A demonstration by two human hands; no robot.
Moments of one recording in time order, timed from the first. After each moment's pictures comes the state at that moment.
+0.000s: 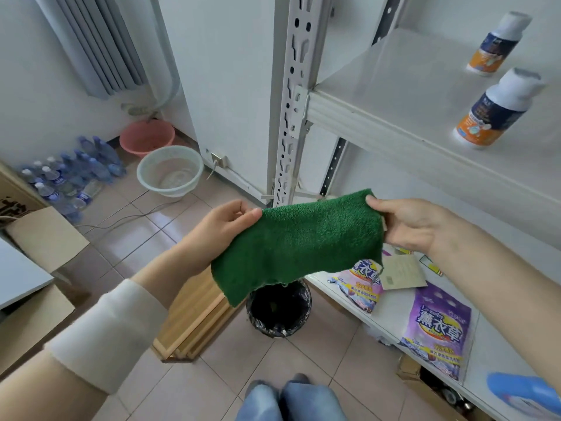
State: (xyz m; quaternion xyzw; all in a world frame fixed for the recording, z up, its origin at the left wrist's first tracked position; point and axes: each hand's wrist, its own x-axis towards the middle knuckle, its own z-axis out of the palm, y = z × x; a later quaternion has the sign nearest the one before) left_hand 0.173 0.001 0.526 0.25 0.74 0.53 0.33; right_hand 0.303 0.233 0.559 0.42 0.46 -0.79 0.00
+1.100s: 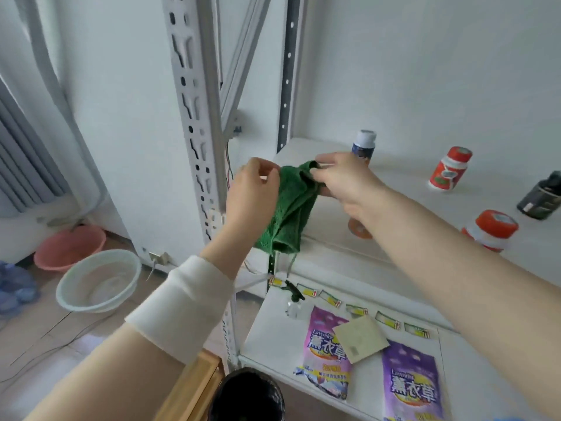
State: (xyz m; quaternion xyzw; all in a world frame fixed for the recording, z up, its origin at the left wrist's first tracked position) left_hand 0.158 0.211 0.668 0.34 0.78 0.53 0.04; right_hand 0.248 0.295 0.709 0.36 0.73 -0.51 -0.27
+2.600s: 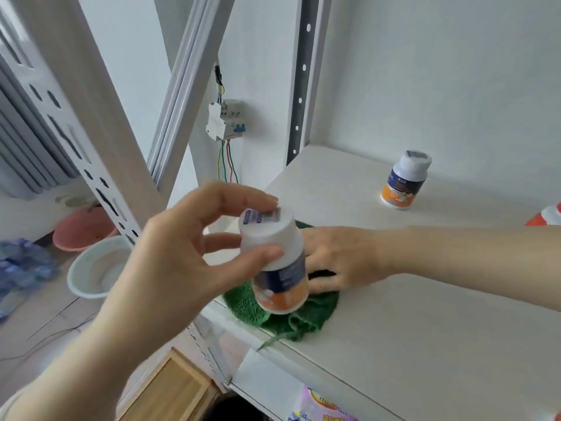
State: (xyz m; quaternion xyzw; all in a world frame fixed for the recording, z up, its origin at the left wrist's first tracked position) left_hand 0.121 0.229 0.689 0.50 0.62 0.60 0.11; right_hand 0.186 0.449 0.637 -0.28 0.95 -0.06 0.07
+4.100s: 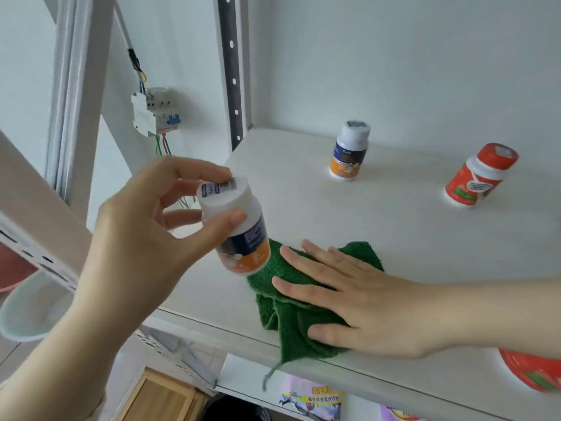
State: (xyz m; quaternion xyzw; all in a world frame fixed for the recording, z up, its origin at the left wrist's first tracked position) left_hand 0.100 0.264 0.671 0.50 0.63 0.58 0.08; right_hand 0.288 0.392 0.653 0.09 0.96 -0.12 0.22
